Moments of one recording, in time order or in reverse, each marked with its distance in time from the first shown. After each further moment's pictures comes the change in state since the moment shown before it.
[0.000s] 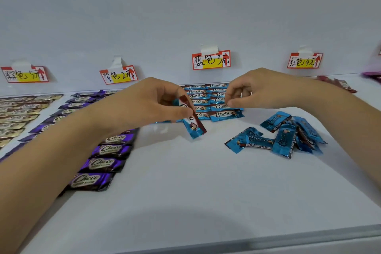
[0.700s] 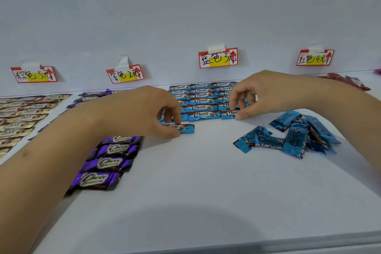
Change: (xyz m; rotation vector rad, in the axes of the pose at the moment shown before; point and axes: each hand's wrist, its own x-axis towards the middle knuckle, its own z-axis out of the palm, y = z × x) left_hand -0.001 -0.023 -0.024 0.828 -0.053 0.105; right_hand 0.001 -0.004 0.003 0.026 -0.094 -0.050
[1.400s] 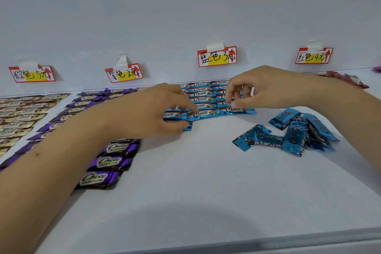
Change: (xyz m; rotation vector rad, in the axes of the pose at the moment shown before) left_hand 0.002 0.011 0.007 -0.033 0.071 0.098; right_hand 0.003 0.006 0.002 0.032 0.085 -0.037
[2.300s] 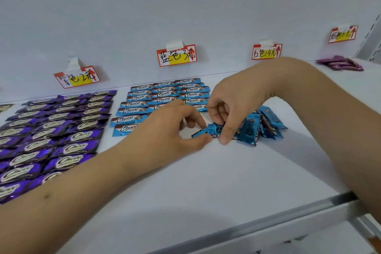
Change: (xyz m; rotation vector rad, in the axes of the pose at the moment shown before) left_hand 0.031 0.077 0.050 -0.283 0.190 -0.029; right_hand -0.027 -0.035 -0.022 -0.196 -0.505 0.227
